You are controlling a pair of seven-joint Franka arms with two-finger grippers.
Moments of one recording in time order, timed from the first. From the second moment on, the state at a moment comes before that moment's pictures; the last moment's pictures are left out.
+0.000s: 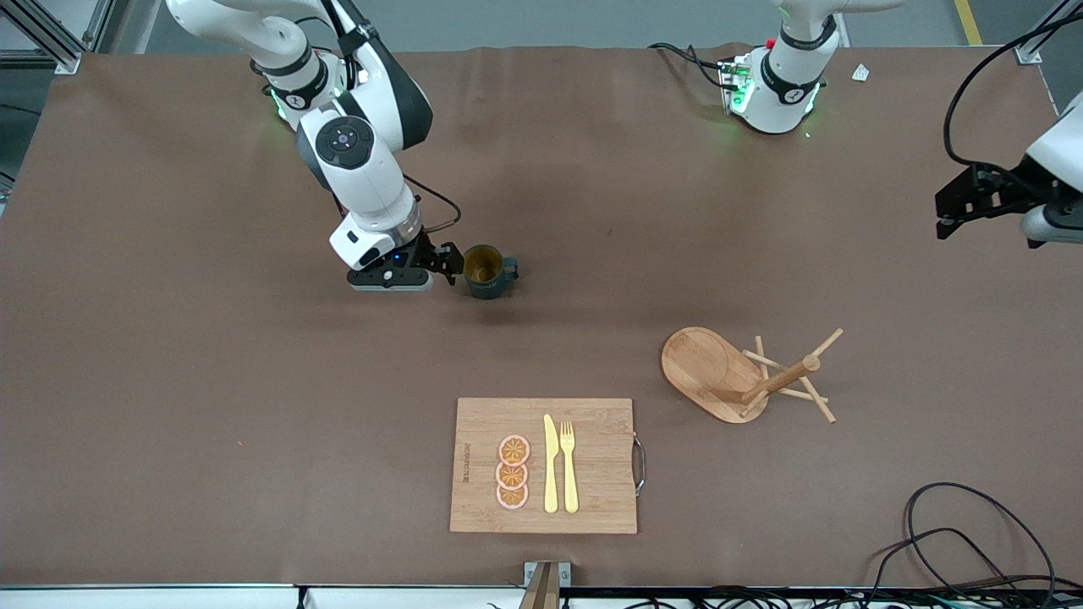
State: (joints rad) left arm 0.02 0.04 -0.09 -1.46 0.08 1.56 0.10; right arm 0.58 0.17 -0.01 -2.14 0.00 2.44 0.61
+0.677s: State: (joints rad) left arm 0.03 0.00 -0.12 -1.49 0.05 1.54 0.08; right arm 0.70 0.21 -0.01 -2.18 0.00 2.46 0.72
